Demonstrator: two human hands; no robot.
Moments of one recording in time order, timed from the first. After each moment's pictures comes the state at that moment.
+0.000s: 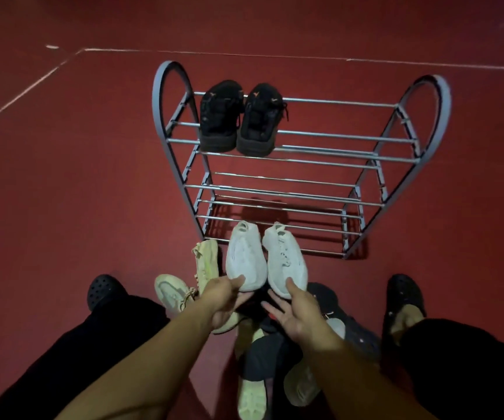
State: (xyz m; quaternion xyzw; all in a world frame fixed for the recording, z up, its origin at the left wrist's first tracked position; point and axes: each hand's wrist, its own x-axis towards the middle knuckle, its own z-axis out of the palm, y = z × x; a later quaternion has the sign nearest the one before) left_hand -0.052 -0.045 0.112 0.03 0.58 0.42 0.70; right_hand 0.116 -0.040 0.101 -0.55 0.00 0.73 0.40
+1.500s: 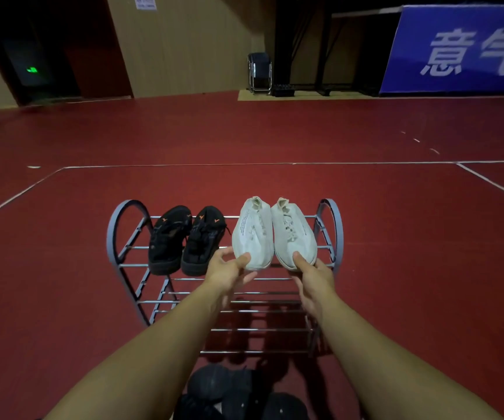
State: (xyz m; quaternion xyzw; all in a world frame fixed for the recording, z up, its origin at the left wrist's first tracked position) left_hand 0.056 0.129 0.320 0.24 0.53 0.55 0.60; right_hand 0.231 0.142 0.294 -0.49 -0.22 0.59 0.60
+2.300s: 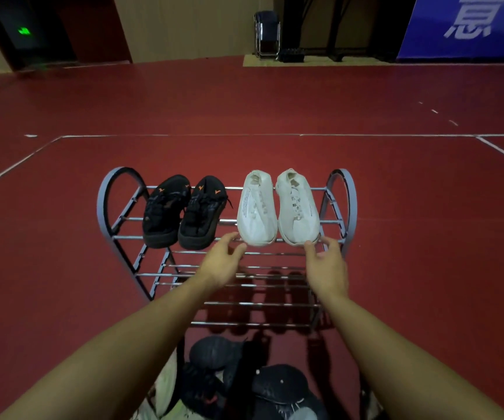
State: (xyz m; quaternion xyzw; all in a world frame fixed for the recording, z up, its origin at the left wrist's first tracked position) left_hand 0.022 0.152 0.251 0.56 0.65 0.34 0.39; right_hand 0.245 0.137 0.262 -0.73 -0.49 0.28 0.39
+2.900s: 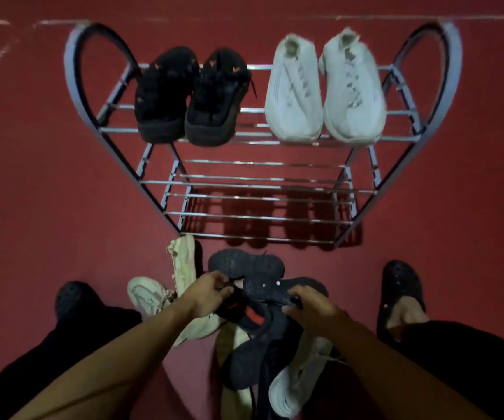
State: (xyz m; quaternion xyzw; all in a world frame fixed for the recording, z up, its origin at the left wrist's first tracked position) left_hand -0.053 0.012 0.038 0.53 0.71 0.07 0.45; right_hand 0.217 0.023 0.014 -0.58 -0.68 0.42 -0.11
